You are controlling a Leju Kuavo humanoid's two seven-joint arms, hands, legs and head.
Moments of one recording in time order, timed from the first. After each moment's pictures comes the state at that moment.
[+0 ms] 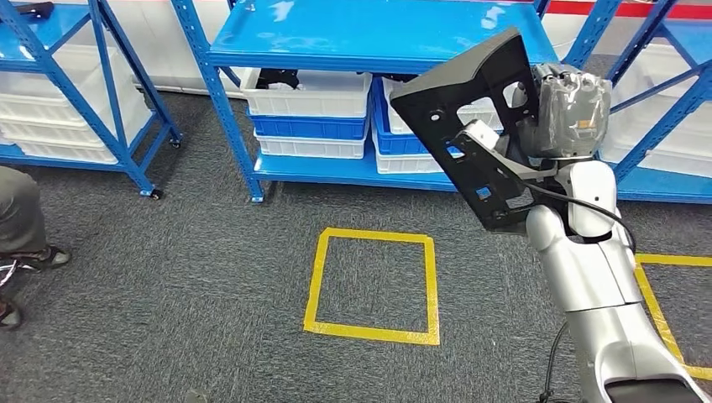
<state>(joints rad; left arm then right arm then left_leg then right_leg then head) -0.14 -0.17 0.74 -0.20 -0.55 0.41 -0.38 -0.77 -0.20 0.34 -1.22 1.21 -0.43 -0.07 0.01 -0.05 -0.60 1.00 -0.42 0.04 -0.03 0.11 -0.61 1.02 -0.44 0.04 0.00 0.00</state>
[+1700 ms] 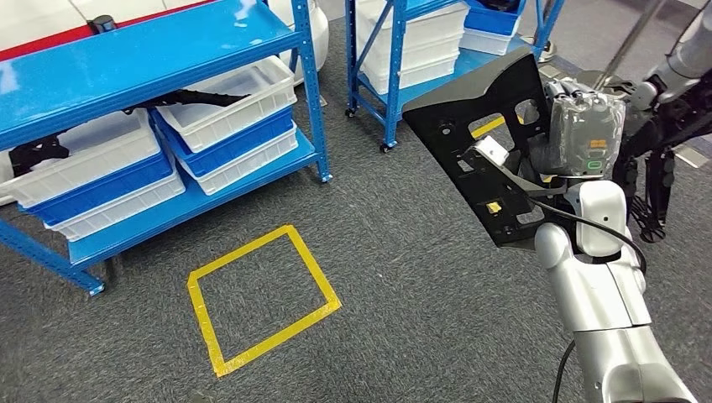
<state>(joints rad) -0.14 -0.18 0.75 -0.20 -0.55 0.39 -0.39 -0.68 -0.21 0.31 -1.30 1.25 -0.41 -0.05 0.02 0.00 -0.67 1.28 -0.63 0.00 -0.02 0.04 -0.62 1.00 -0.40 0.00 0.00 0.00</state>
